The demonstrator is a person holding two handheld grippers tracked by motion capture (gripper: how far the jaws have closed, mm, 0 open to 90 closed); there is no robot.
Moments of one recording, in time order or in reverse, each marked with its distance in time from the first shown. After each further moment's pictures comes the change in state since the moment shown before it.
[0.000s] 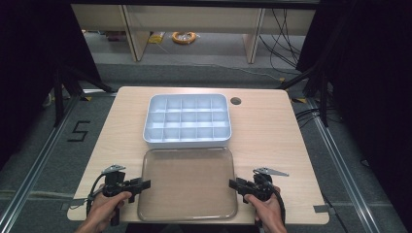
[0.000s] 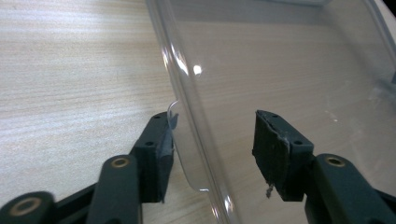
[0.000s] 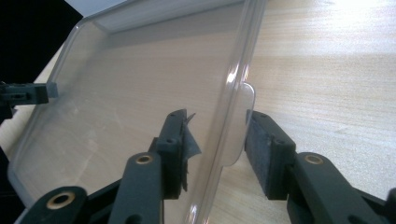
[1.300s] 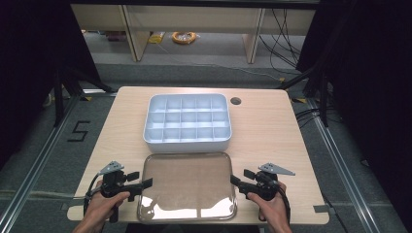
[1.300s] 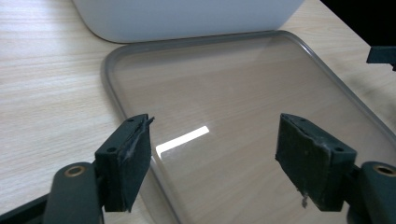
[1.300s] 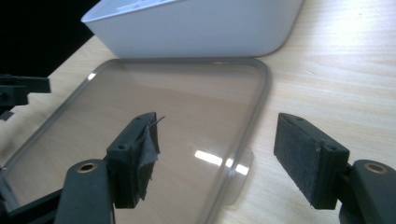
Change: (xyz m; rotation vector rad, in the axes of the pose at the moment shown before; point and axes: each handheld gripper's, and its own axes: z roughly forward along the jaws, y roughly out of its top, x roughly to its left) left arm -0.010 0.008 -0.012 -0.099 -0.083 0.136; right arm 0.008 0.014 -0.018 -0.105 -0.015 -0.122
